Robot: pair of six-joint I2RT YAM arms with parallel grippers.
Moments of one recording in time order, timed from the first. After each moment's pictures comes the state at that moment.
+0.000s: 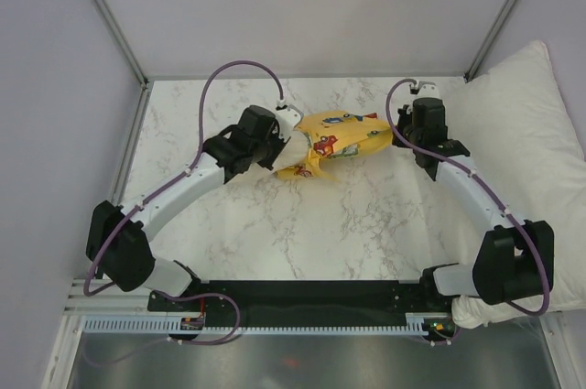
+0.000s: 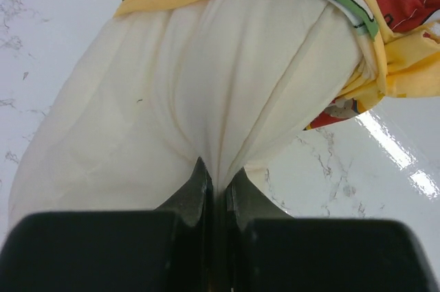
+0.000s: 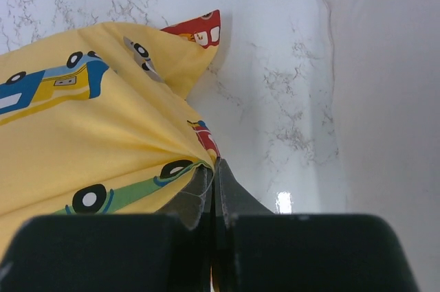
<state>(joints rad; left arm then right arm) -0.65 1.46 1.20 -0.48 -0.11 0.18 0.20 1.34 0.99 -0.21 0.16 0.22</state>
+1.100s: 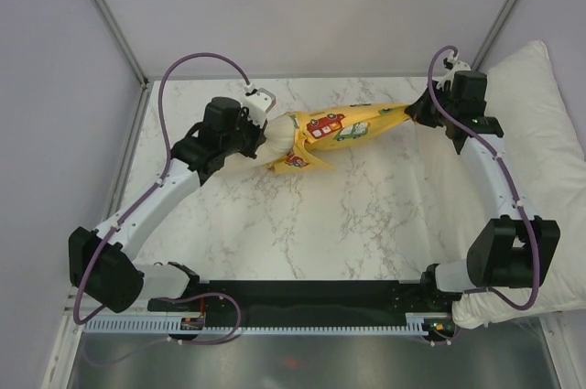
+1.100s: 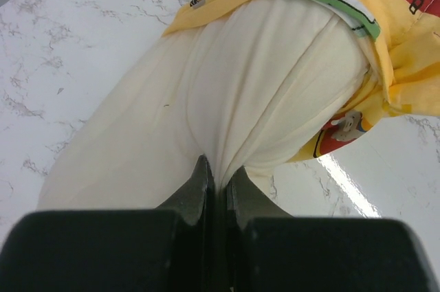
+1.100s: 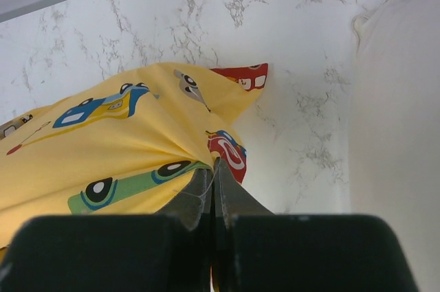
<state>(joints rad) -0.48 1.31 1.16 -0.39 0.06 0.15 -0.06 1.42 1.26 -0.37 -0.24 0.32</state>
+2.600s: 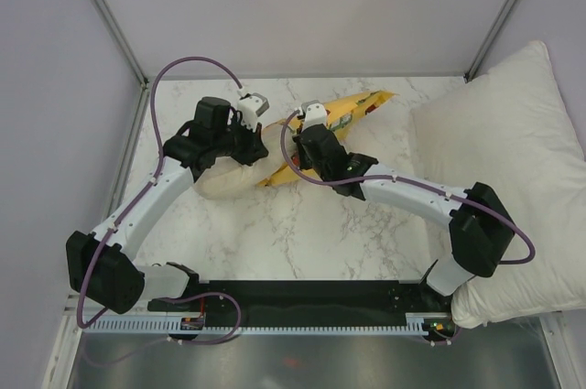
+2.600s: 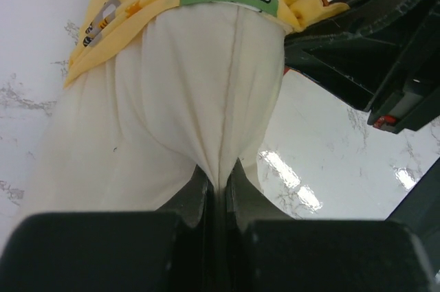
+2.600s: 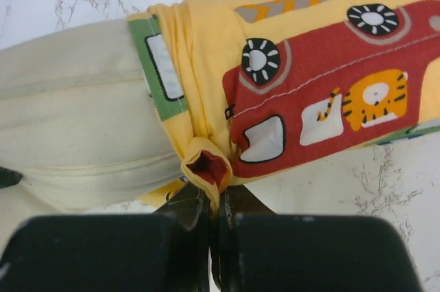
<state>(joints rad) -0.42 1.30 1.16 -0.52 0.35 0.06 0.86 1.60 1.17 -0.07 0.42 0.31</state>
